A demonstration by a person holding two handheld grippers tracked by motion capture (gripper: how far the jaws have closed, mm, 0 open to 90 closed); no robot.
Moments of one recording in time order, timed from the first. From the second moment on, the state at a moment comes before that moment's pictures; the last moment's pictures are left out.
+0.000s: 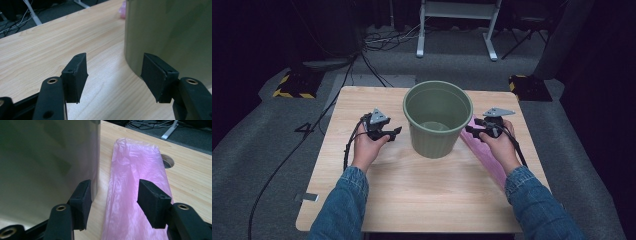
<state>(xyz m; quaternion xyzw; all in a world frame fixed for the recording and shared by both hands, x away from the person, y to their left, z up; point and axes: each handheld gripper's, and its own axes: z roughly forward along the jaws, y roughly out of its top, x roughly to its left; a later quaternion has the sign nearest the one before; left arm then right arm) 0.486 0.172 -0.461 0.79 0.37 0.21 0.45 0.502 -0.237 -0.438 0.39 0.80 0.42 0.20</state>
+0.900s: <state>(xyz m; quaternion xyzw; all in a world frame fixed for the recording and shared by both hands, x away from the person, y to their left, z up) 0.448 0.149 -0.461 0.82 0.32 0.19 0.44 0.467 -0.222 -0.436 0.32 0.83 0.40 0.20</state>
